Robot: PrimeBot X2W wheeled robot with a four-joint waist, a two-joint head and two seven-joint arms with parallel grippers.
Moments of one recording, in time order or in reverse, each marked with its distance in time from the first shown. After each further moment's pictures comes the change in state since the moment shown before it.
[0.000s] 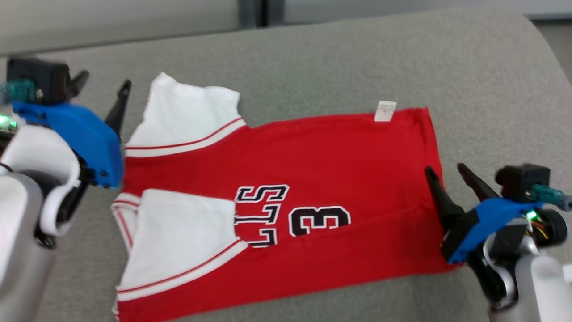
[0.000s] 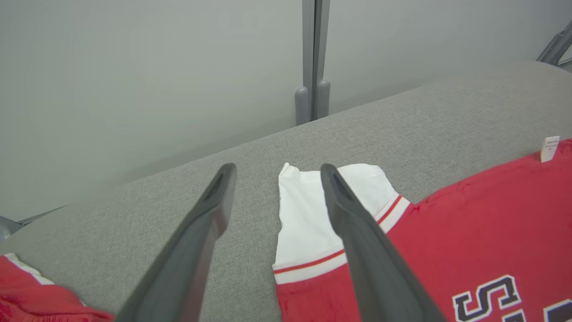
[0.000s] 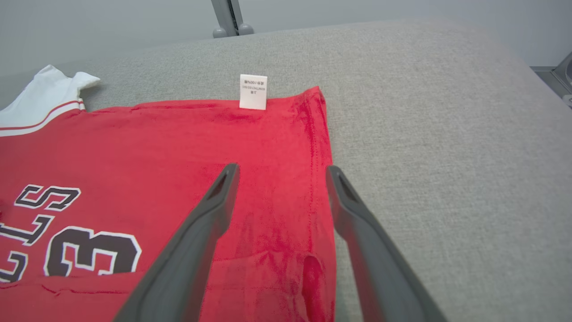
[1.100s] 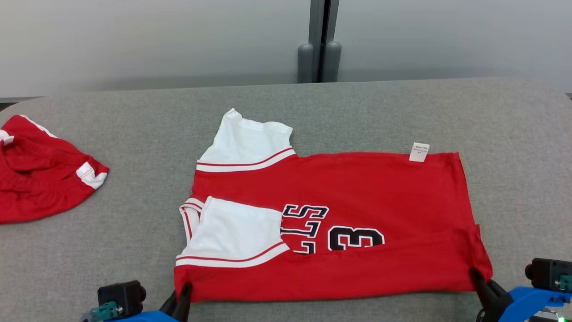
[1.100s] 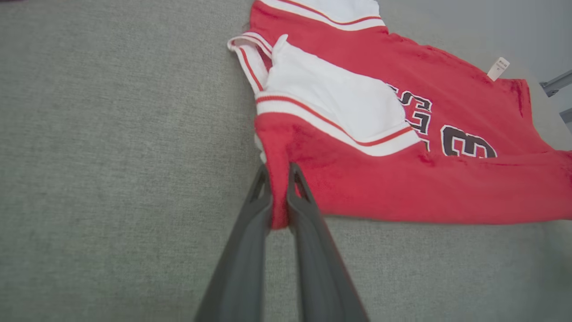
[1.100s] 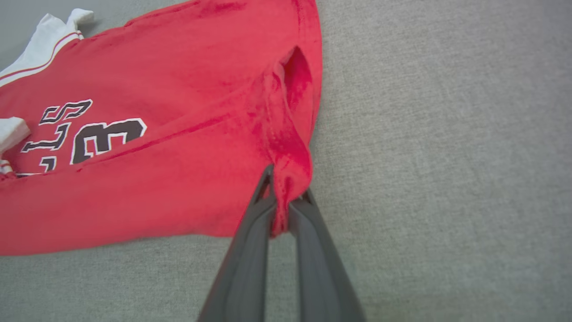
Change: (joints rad) left arm 0.744 -0.217 0.003 -0.183 -0.126 0.199 -0.199; right arm 0.294 -0.005 -0.130 0.034 0.113 0.000 0.053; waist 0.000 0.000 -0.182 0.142
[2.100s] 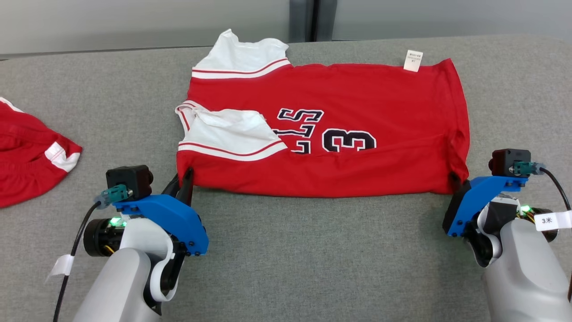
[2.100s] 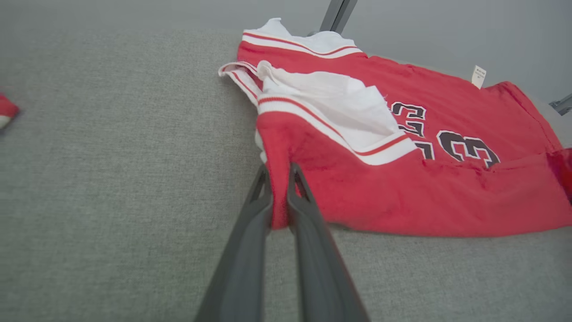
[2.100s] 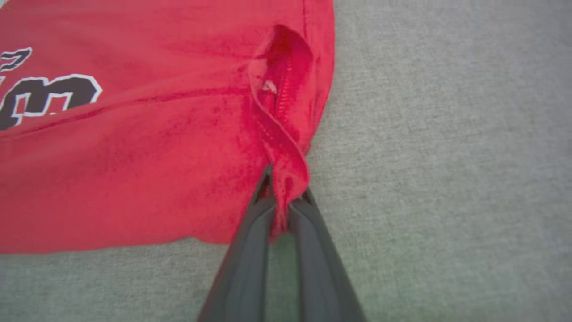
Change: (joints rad) left arm -0.525 -0.106 -0.009 0.468 0.060 -0.148 -0.117; right arm -0.640 -0.002 -0.020 0.680 -0.264 0.000 -0.173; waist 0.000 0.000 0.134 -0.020
